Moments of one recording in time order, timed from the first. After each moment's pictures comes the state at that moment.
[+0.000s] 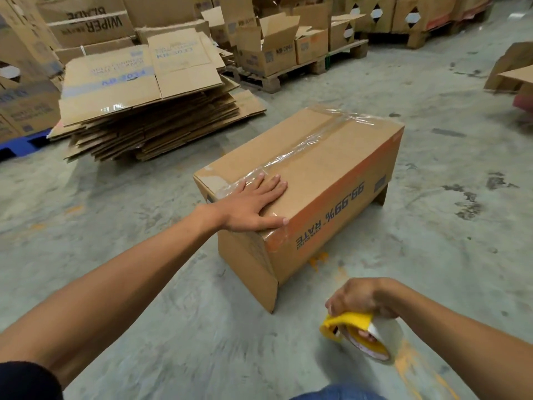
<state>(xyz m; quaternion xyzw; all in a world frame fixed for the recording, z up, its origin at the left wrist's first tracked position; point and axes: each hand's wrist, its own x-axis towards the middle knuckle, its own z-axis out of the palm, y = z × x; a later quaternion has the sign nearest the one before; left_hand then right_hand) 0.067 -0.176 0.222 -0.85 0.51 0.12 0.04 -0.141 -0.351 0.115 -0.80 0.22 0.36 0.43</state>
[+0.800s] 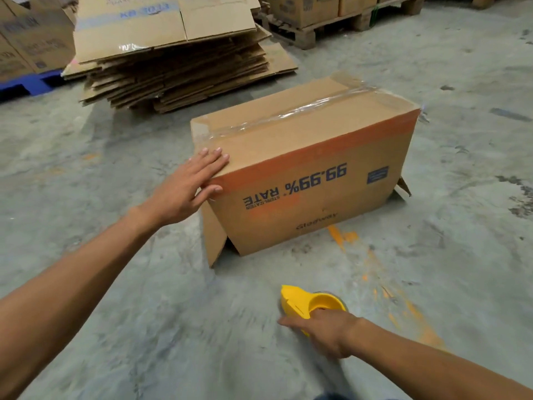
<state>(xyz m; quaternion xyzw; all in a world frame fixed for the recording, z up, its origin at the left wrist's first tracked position) 0.127 -0.002 0.179 -0.90 0.43 -0.03 -0.09 -0.125 -0.238 0.036 -0.90 -0.16 0.40 0.10</state>
